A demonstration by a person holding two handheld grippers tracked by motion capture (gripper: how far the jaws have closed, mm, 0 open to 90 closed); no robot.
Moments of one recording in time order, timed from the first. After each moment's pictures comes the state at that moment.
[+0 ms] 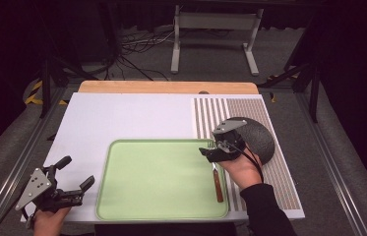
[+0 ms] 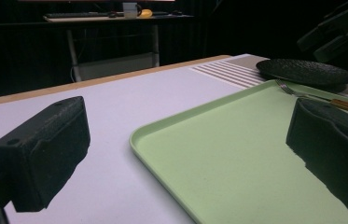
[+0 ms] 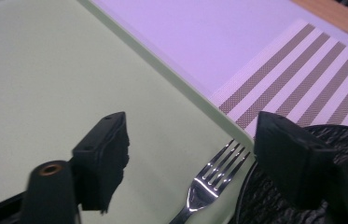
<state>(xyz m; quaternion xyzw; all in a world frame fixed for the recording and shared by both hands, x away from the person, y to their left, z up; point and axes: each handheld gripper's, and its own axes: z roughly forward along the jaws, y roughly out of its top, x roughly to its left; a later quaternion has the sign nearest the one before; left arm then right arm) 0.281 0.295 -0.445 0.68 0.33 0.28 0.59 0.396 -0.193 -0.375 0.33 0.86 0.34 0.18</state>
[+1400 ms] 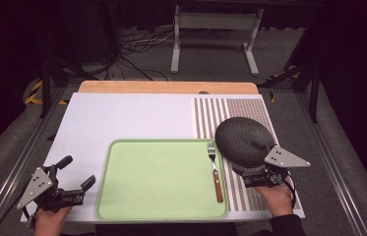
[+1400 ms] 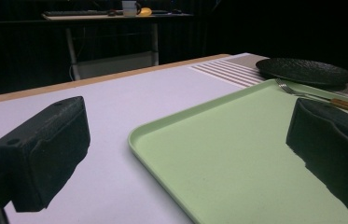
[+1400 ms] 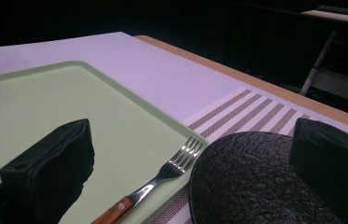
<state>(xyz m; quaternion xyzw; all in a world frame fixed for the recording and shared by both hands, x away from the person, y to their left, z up) 0.282 0.293 -0.446 0.68 0.33 0.28 0.59 0.325 -0.295 -0.398 0.28 0.75 0.53 0.27</state>
